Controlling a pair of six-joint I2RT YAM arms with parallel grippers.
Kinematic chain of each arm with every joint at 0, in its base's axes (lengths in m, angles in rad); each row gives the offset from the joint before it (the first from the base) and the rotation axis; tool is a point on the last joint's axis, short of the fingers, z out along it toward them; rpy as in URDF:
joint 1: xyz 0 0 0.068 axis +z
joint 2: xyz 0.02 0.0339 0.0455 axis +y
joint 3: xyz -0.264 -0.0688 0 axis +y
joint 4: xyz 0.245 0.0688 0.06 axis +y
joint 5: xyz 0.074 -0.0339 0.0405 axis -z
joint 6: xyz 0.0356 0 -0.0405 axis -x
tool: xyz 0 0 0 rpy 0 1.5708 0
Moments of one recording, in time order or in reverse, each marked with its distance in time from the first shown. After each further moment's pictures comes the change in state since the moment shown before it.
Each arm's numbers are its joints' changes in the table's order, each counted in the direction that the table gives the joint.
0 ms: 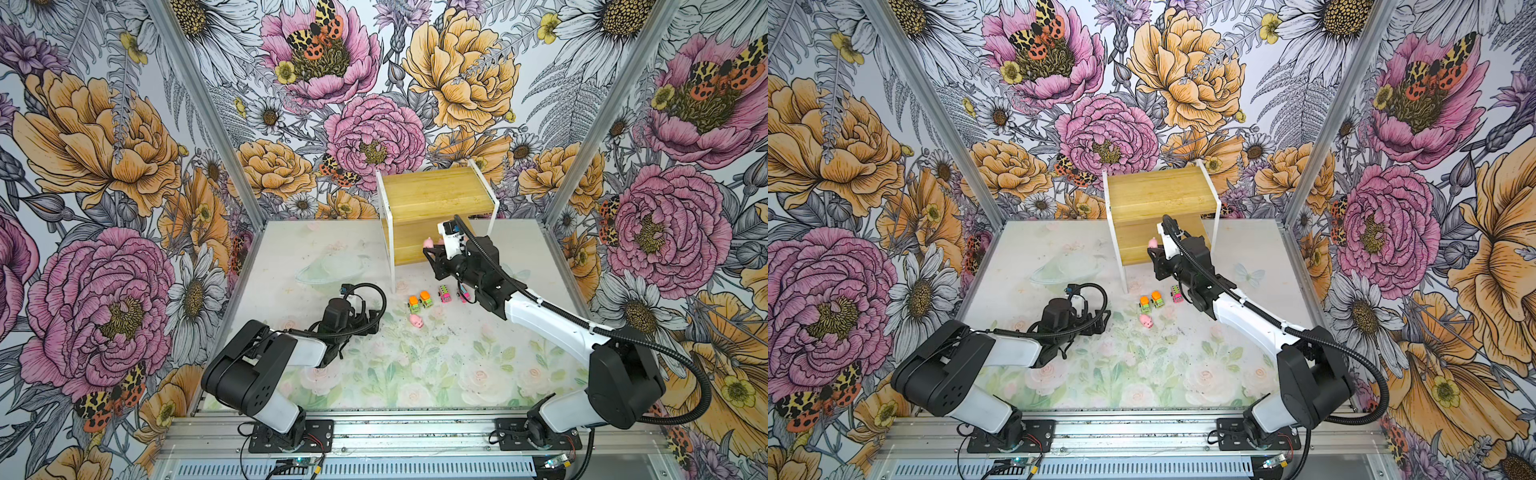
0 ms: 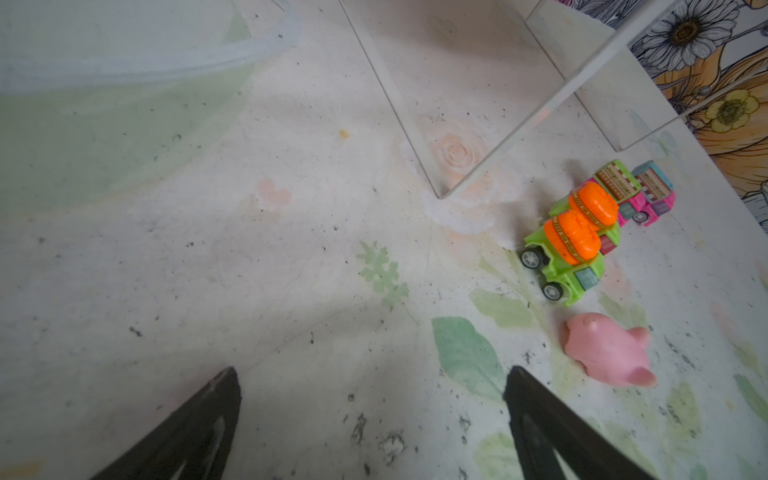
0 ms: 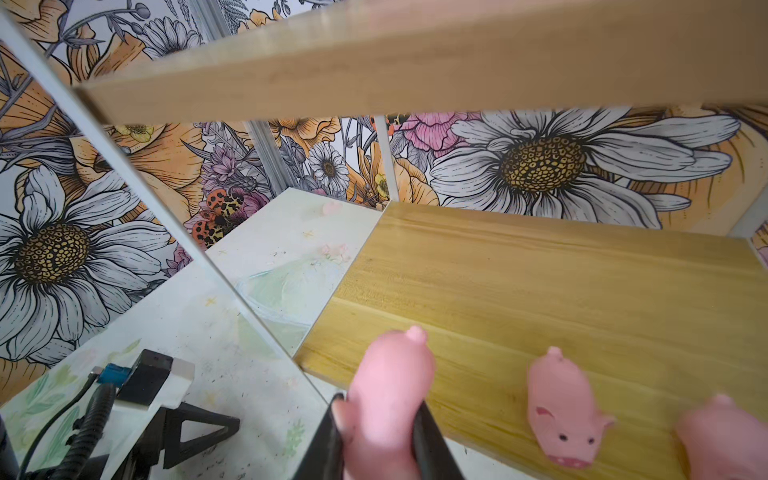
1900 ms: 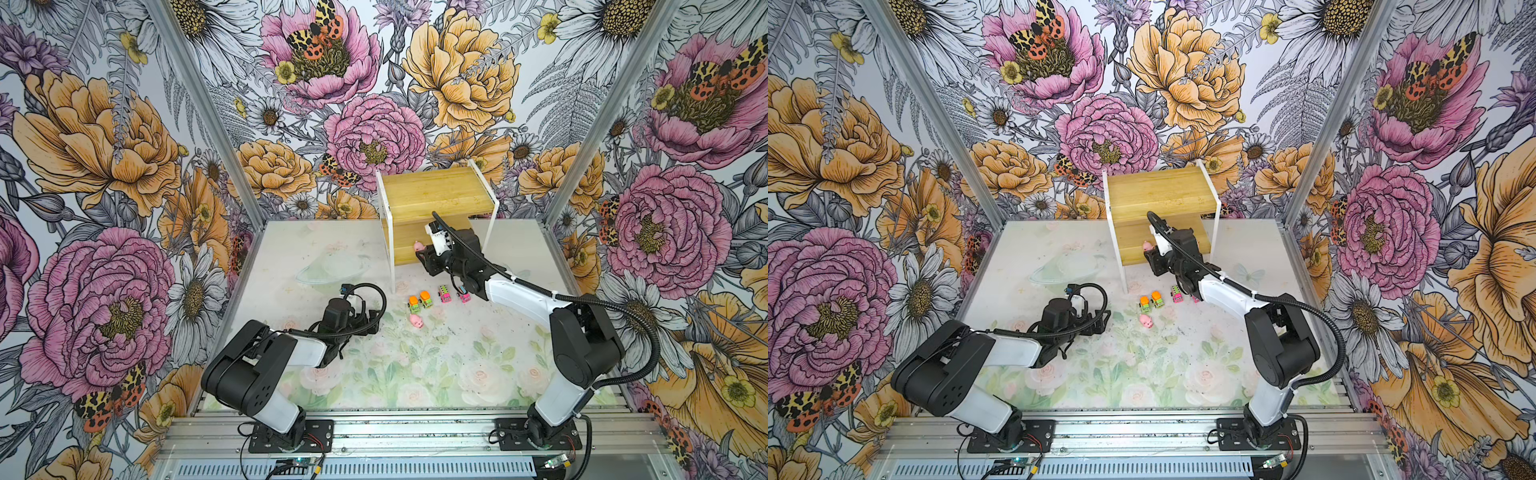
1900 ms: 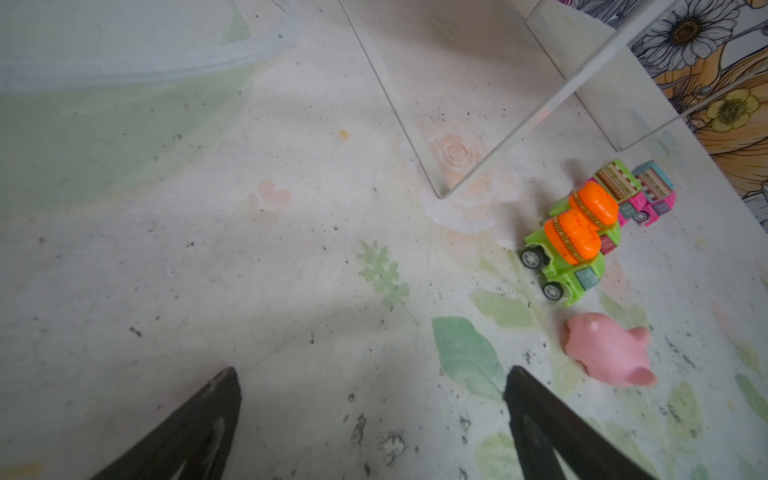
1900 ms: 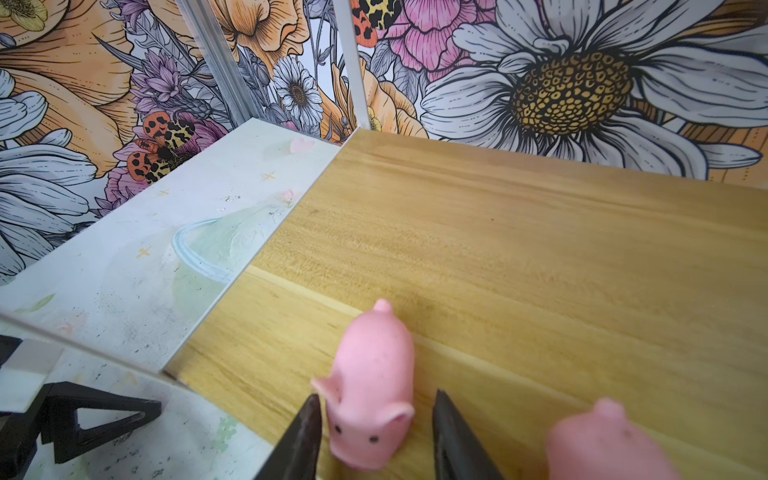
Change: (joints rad) left arm 0.000 0.000 0.000 0.000 -0.001 -0.001; right arm -0.048 0.233 -0.143 0.063 -0.044 0.098
